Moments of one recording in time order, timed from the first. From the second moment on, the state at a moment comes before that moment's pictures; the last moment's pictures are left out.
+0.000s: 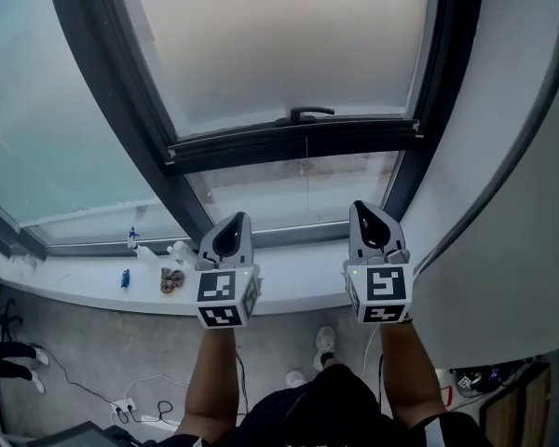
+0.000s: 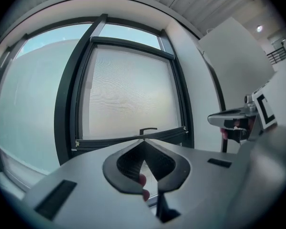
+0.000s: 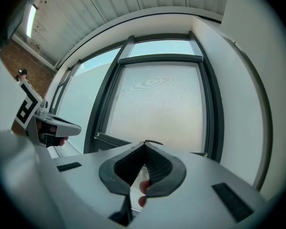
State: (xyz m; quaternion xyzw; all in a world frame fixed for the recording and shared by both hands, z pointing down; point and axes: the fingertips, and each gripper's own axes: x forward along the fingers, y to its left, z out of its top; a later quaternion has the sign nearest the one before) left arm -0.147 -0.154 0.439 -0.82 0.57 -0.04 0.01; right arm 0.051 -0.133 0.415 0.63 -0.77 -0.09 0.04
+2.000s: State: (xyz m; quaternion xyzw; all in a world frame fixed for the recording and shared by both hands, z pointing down) left arm -0.070 0.055 0.481 -0.81 0.58 -0.04 0.02; right arm 0.096 0.063 0.481 0.60 -0.80 -0.08 0.05
